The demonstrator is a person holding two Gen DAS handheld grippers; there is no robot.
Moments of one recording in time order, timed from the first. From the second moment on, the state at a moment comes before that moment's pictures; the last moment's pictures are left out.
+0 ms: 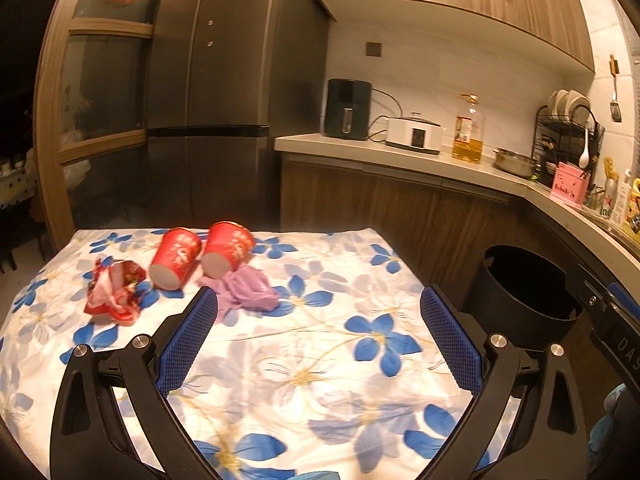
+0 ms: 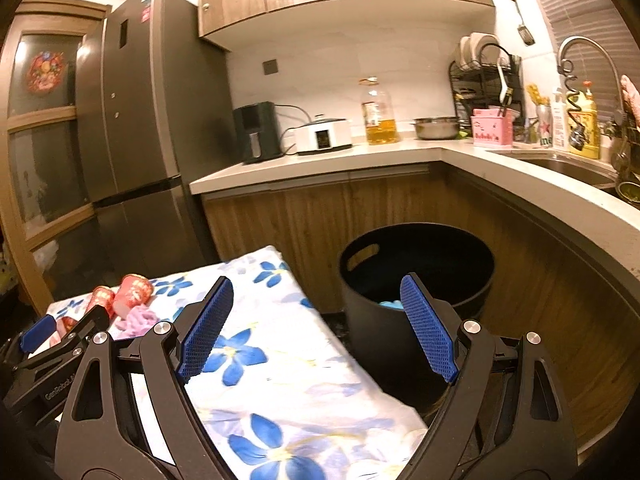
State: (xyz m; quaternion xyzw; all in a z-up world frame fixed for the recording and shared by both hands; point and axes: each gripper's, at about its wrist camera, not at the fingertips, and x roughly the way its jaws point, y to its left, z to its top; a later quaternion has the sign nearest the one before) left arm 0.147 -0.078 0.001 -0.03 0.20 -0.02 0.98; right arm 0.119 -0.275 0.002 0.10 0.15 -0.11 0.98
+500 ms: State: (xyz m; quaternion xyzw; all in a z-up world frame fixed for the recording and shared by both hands) left arm 0.156 0.000 -0.016 -0.04 0.21 0.06 0.98; right arm 0.148 -0.204 -0.015 0.08 0.16 -0.05 0.98
